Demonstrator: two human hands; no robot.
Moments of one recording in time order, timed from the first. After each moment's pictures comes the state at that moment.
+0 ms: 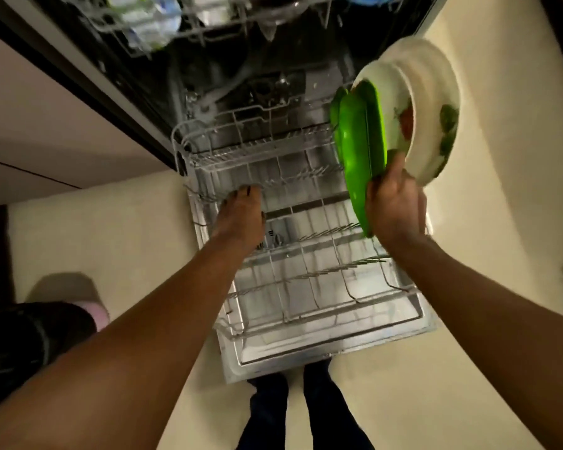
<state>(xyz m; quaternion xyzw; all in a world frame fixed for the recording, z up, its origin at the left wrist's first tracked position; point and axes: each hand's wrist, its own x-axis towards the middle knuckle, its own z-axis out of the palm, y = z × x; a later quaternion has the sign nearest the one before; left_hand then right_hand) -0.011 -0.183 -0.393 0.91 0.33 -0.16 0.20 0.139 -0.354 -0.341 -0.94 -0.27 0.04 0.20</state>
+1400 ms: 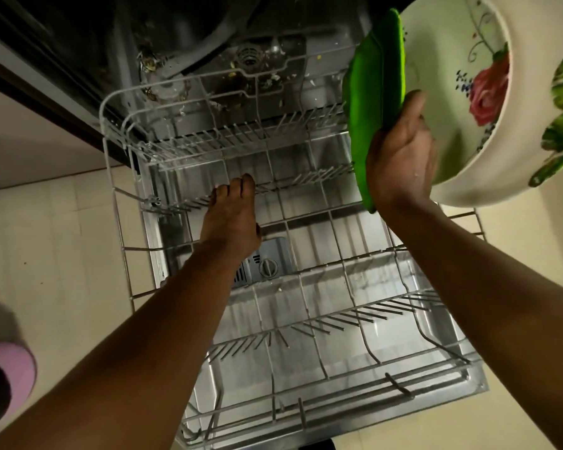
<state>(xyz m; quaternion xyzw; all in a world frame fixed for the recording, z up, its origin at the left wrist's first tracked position) 0.034 -0.149 -0.561 0.94 0.29 -0.14 0.14 0.212 -0.277 -0.481 -0.95 -0.20 -0.02 0.25</state>
